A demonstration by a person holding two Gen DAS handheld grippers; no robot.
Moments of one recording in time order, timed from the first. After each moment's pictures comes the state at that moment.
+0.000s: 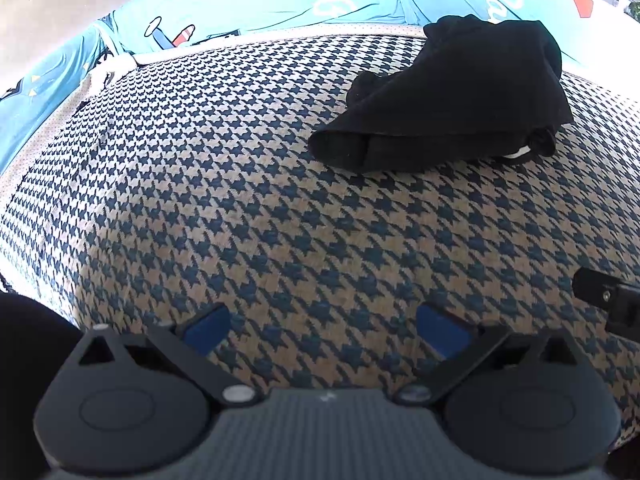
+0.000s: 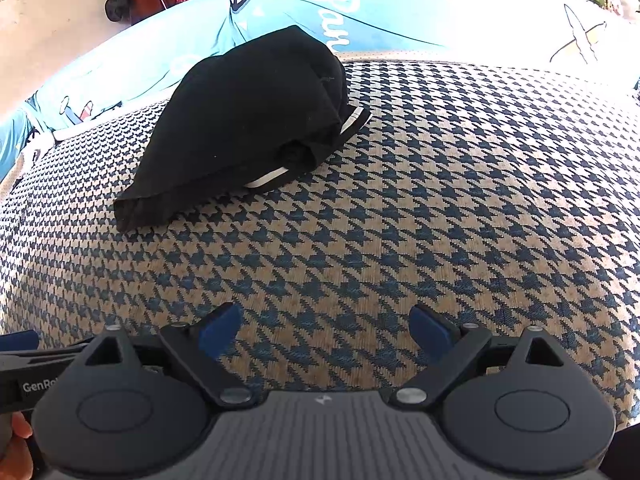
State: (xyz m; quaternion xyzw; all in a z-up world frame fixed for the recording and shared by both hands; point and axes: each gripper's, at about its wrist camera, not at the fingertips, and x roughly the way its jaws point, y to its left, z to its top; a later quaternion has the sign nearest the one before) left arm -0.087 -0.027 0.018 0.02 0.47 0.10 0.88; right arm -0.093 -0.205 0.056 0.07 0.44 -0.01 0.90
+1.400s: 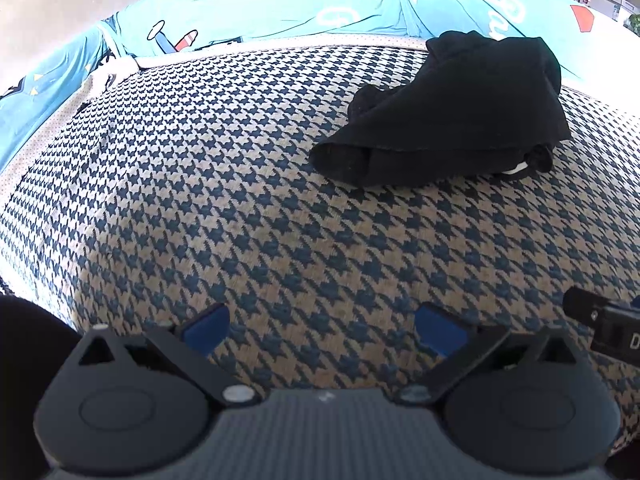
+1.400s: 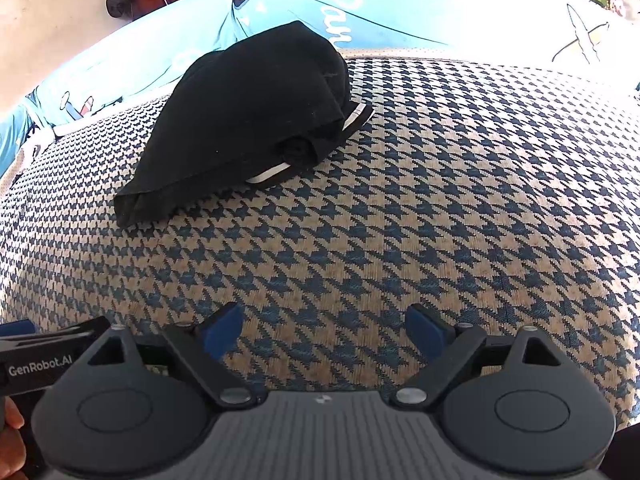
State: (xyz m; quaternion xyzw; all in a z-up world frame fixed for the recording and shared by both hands) left arm -0.087 -0.026 0.025 0.01 0.46 0.09 0.89; right arm -0.090 -0.206 0.055 0.07 0.44 0.00 0.89
